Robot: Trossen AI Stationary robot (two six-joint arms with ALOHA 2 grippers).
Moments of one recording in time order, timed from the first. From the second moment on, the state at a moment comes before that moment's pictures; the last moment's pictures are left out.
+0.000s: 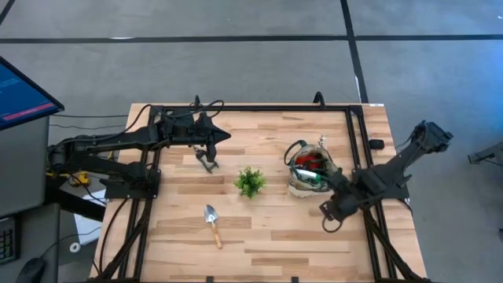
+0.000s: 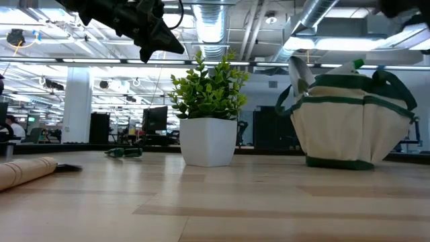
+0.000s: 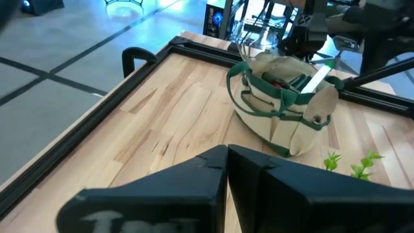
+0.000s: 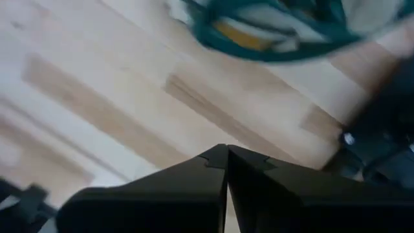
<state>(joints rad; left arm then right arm) 0.32 1.09 0.76 -0.03 0.05 -0.11 0.64 1.27 1.10 -1.32 0.13 1.59</state>
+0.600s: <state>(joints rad) 0.32 1.09 0.76 -0.03 0.05 -0.11 0.61 1.24 0.79 -1.31 0.35 1.87</state>
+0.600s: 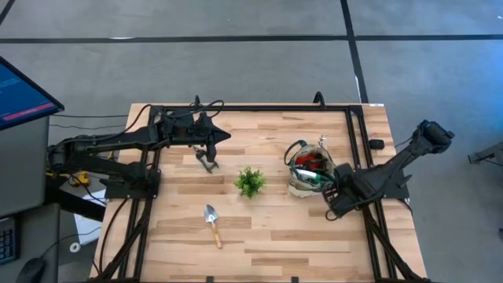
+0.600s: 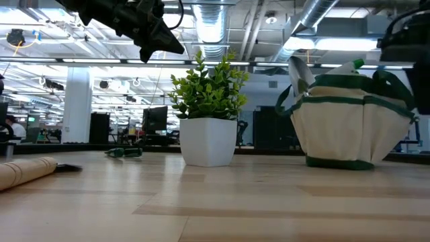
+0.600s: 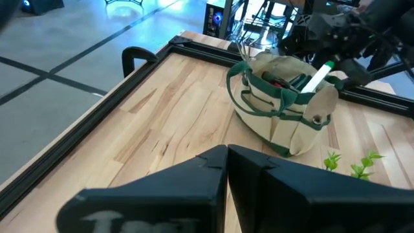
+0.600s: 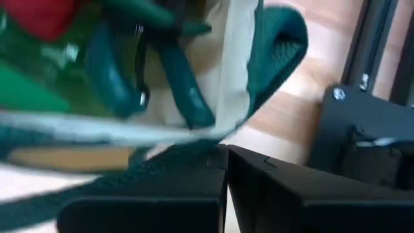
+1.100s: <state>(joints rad) 0.32 1.09 0.76 -0.03 0.05 -0.11 0.42 1.15 0.71 -1.21 0.48 1.77</state>
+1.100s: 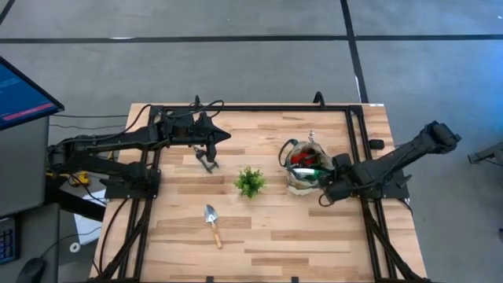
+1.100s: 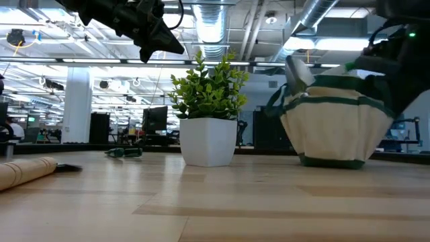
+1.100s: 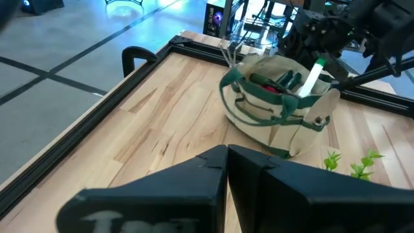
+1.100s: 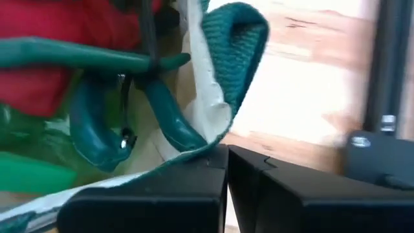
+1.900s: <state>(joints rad) 0.32 1.09 0.76 -0.03 0.05 -0.11 -0.06 1.10 0.71 -0.92 0.46 1.27</state>
